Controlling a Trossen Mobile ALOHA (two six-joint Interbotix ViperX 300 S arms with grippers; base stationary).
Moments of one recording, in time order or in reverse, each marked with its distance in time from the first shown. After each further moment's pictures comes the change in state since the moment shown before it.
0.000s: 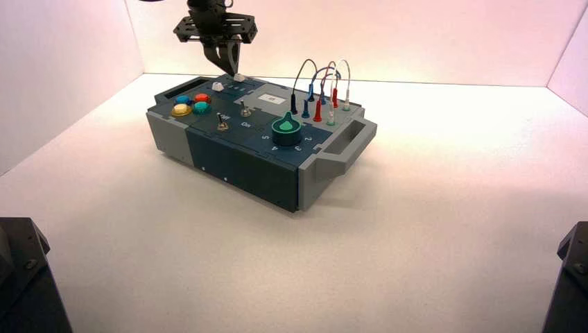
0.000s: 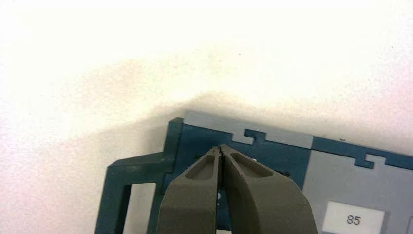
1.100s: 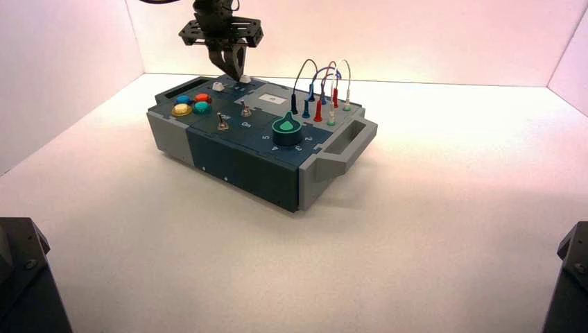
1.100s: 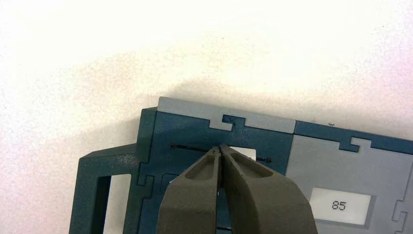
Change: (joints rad) left arm -0.029 -0.006 0.015 -0.002 0.023 0.000; right arm -0.002 -0.015 0.000 -0.002 0.000 0.000
